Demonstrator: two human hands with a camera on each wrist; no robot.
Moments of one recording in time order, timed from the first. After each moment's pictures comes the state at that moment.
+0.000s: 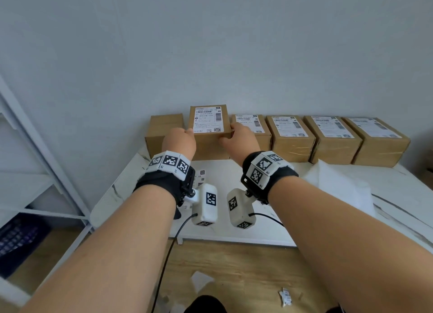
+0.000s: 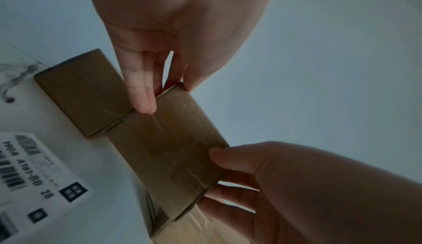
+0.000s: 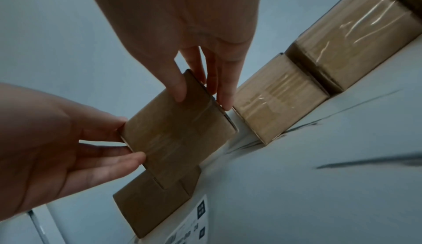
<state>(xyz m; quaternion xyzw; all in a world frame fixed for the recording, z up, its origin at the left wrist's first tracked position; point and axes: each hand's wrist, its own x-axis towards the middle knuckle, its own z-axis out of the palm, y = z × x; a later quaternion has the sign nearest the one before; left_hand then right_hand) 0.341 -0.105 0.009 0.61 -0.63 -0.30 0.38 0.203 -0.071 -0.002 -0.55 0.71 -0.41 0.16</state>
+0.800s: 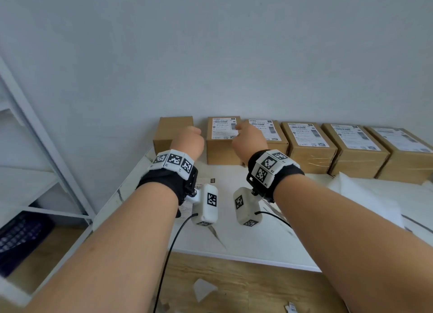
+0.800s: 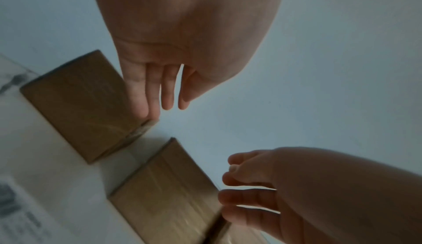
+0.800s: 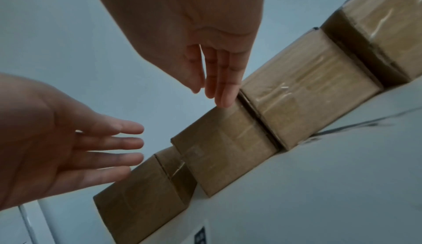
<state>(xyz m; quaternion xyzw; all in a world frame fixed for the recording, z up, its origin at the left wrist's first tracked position) 0.347 -0.136 0.011 0.60 -0.65 -0.32 0.34 0.209 -0.097 0.013 -0.55 0.74 -0.36 0.15</state>
